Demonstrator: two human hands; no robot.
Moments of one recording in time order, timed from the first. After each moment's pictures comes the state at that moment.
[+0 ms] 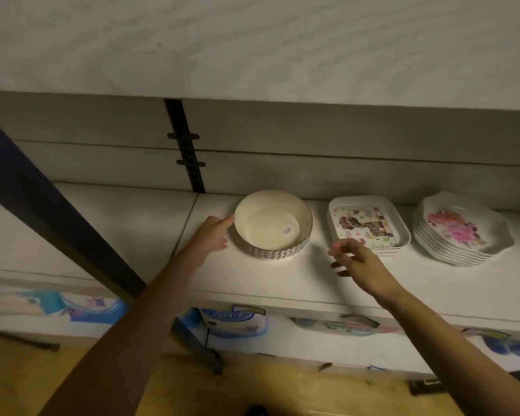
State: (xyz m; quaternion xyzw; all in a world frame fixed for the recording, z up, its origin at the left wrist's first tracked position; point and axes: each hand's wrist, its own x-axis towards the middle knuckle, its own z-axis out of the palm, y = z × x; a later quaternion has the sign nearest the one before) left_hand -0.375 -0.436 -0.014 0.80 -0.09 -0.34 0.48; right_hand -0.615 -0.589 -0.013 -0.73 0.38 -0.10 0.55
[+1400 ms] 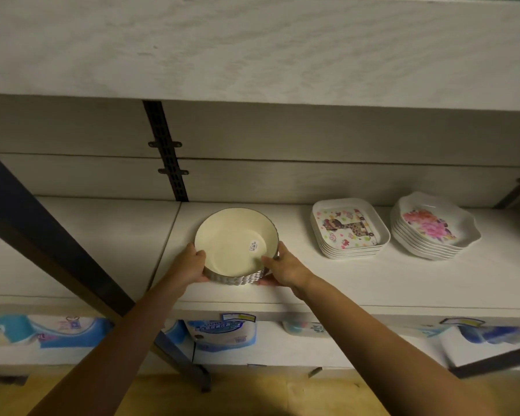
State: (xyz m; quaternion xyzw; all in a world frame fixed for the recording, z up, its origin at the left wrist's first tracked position) left_hand -0.381 -0.406 -0.041 0.84 -0.10 -0.34 0.42; right_hand -0.533 -0.530 -0.024 -0.64 0.37 -0.01 0.68
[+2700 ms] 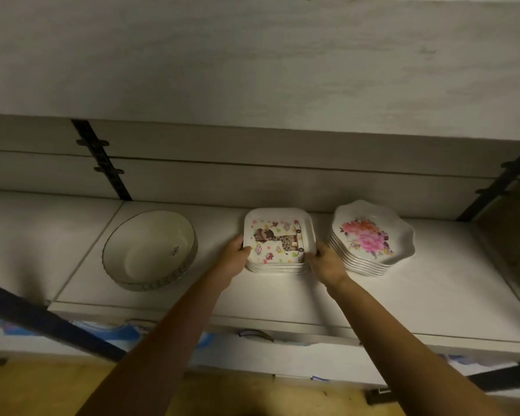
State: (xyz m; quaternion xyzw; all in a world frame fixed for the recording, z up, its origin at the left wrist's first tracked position) left_hand -0.535 -0.595 -0.039 0.78 -0.17 -0.36 0.48; right_hand -0.672 -0.717 -0.040 -0.74 0.47 -0.06 0.49
